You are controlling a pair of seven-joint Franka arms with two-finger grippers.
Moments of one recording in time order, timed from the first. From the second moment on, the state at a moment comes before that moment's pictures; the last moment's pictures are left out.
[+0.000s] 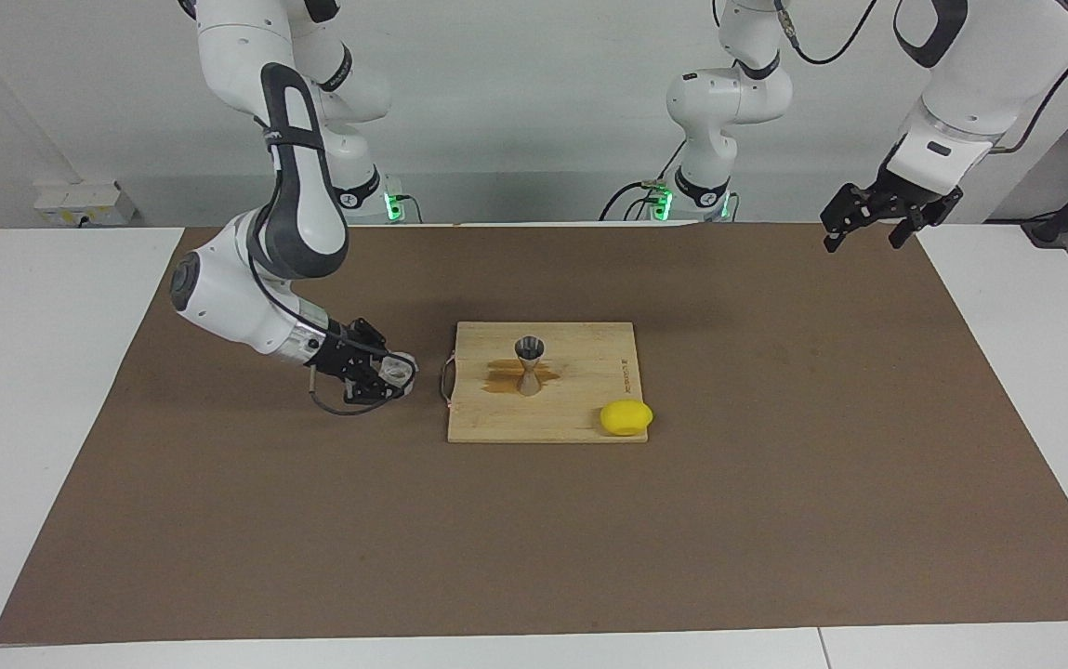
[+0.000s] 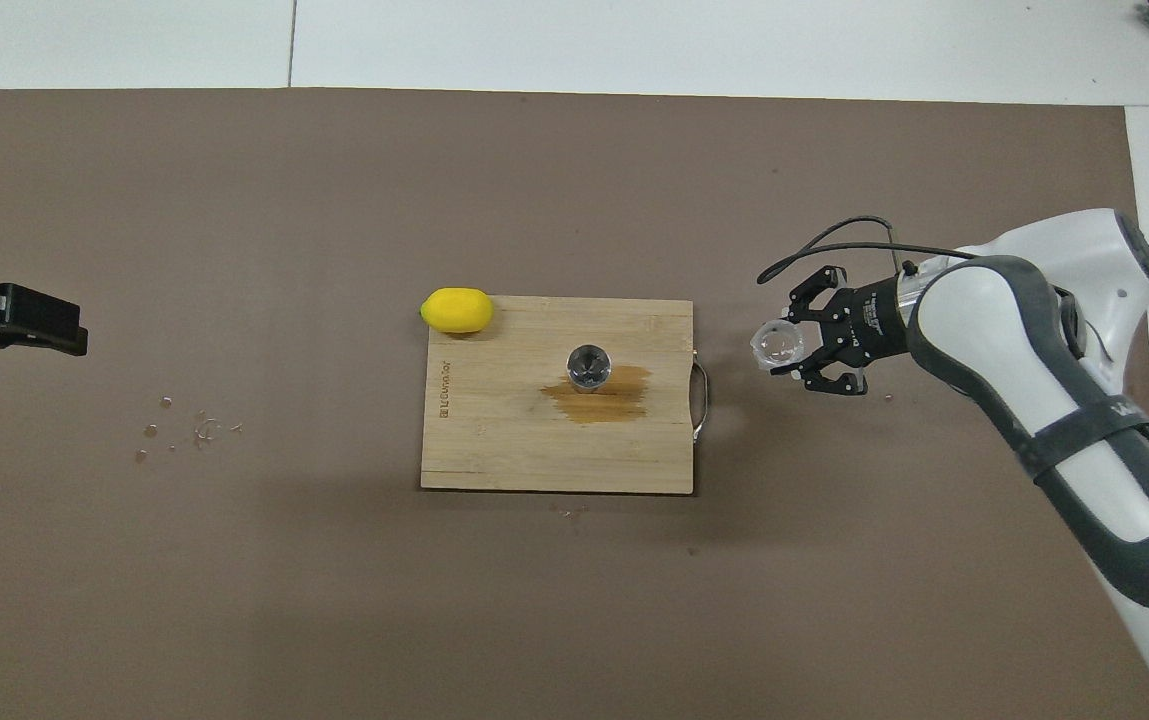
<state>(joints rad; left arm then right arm) 0.00 -0.03 -0.04 -1.61 -0.01 1.53 -0.04 0.02 0.27 0.01 -1.96 0.69 2.05 1.12</state>
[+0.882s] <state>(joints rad) 0.00 -0.03 -0.04 -1.61 -0.01 1.53 -0.04 -0.27 0.36 0.01 -1.99 0.69 1.96 0.78</state>
